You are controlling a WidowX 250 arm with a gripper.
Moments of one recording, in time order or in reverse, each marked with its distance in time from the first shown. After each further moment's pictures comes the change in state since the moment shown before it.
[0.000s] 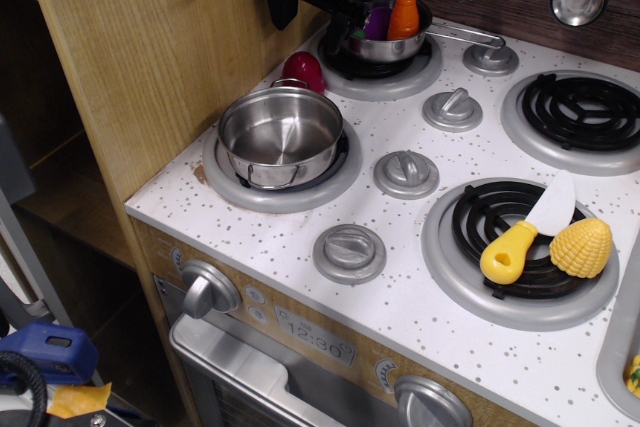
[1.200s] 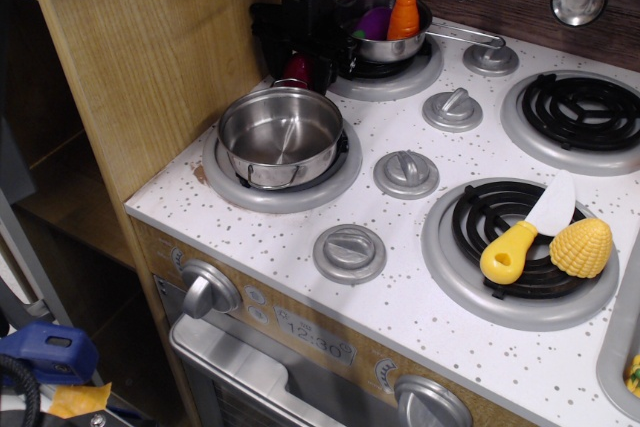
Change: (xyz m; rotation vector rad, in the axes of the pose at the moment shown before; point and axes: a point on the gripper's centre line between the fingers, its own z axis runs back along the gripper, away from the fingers) arm -0.017 -0.004 -0.045 -0.100 0.047 0.026
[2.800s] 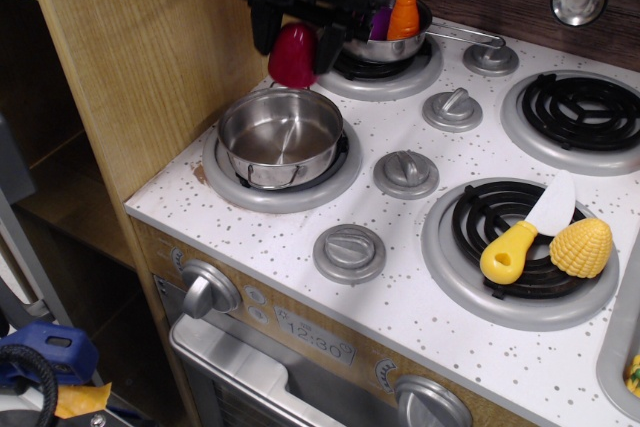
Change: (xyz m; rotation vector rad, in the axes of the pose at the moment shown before) arm -0.057 -0.030 0.088 0.134 0.087 0.199
